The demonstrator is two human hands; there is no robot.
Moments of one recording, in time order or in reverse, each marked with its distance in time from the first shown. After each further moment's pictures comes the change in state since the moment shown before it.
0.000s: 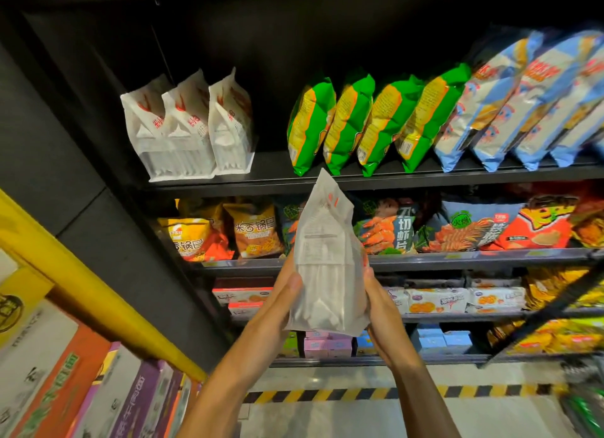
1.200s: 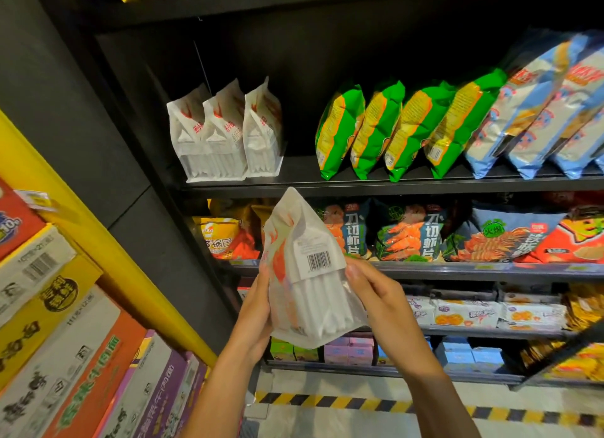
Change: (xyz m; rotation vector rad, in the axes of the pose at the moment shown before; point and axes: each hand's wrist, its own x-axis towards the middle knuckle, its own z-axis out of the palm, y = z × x) left_hand 0.020 -0.040 -0.061 -0.172 0.499 -0.194; right_hand -0.048 -0.063 0.051 -0.194 -0.268 -0.352
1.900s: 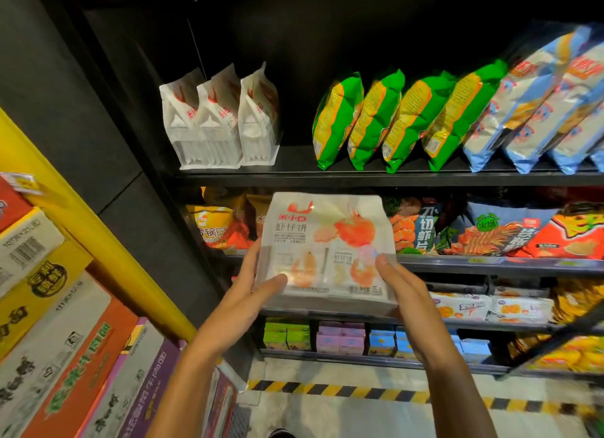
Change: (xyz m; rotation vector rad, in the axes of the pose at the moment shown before) left_hand -0.027 0.025 -0.018 0.341 -0.296 0.229; right_hand -0.007 0.020 -0.044 0.078 0.161 0.296
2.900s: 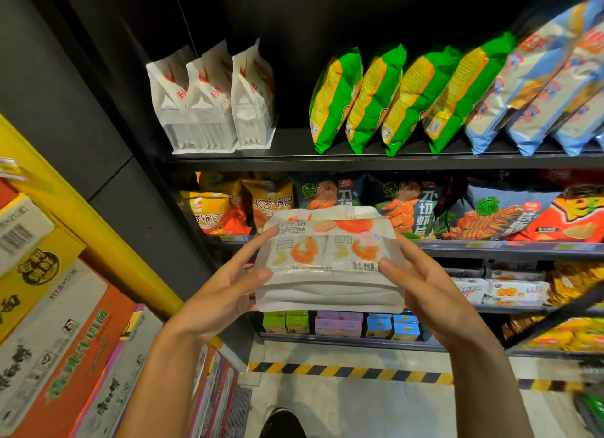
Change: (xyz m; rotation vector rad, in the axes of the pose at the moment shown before) left_hand -0.004 0.002 -0.020 -0.291 -0.203 -0.161; right_hand 0.000 -0.005 -0.030 0.093 -0.202 -0.004
